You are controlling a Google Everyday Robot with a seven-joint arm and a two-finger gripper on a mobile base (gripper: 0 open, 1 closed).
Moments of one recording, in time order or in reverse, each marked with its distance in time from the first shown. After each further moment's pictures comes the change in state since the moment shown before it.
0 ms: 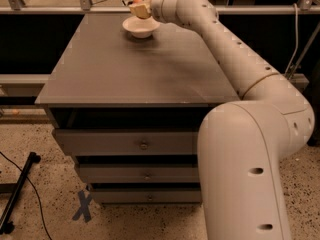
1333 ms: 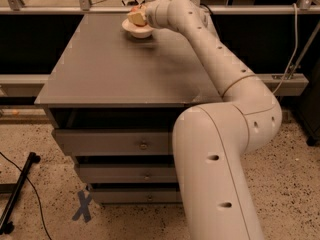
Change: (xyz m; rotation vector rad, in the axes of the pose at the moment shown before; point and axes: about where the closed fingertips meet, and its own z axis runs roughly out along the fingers) arm 0.038 -0.002 0.043 0.003 0.067 0.037
